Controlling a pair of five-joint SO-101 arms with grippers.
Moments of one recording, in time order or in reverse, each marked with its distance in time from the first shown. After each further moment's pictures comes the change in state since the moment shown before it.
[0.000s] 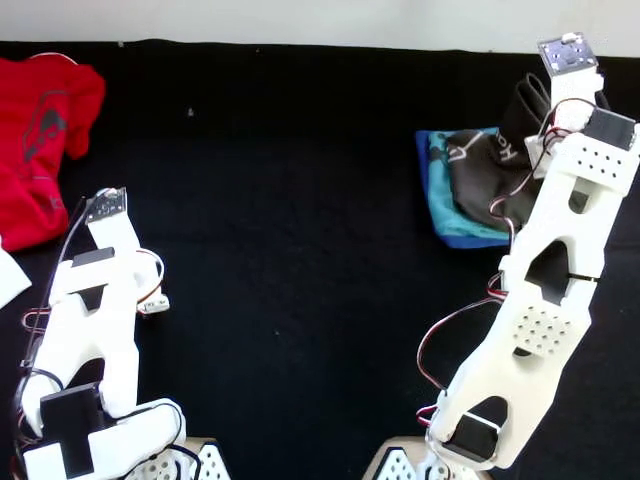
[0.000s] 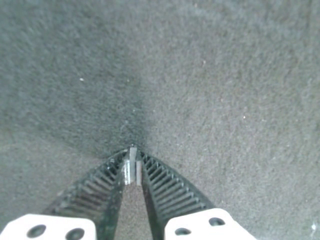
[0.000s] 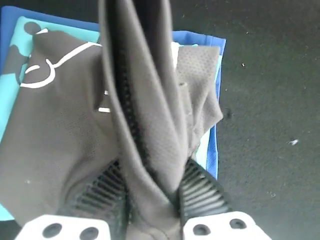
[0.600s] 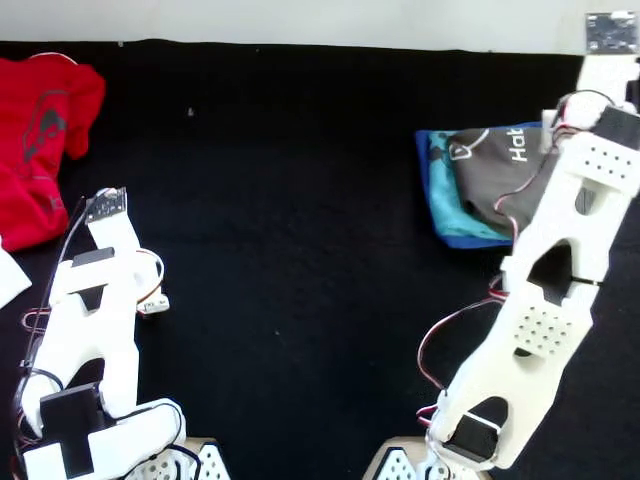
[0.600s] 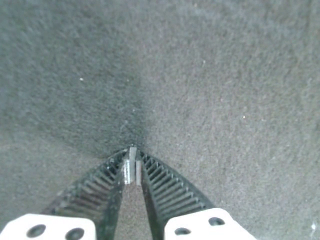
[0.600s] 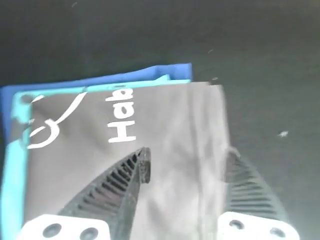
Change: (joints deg) left arm 0.0 0.0 0.0 0.0 0.0; right arm -0.5 0.6 -5.6 -1.1 -14.9
